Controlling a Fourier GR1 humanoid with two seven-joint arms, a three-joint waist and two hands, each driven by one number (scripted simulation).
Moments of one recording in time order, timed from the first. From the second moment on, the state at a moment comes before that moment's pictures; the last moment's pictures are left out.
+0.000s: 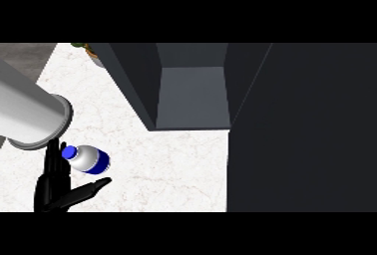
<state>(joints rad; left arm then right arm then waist) 0.09 0.06 0.24 -1.25 0.20 0.04 -0.43 1.08 -0.12 0.03 -2.45 -0.16 0.50 -0.39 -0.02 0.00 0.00</state>
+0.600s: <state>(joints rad) -0.07 0.11 0.33 -0.87 0.24 -0.04 -0.64 1.15 -0.13 -0.02 -2.44 -0.17 0.55 -0.47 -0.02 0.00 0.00</state>
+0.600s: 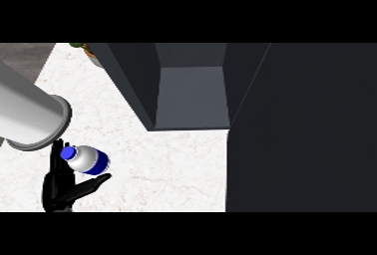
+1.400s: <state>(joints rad) -0.22 0.11 0.37 -0.66 0.32 -0.22 -0.76 1.17 -0.12 -0.06 -2.44 -0.17 0.57 -0.49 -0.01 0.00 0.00</state>
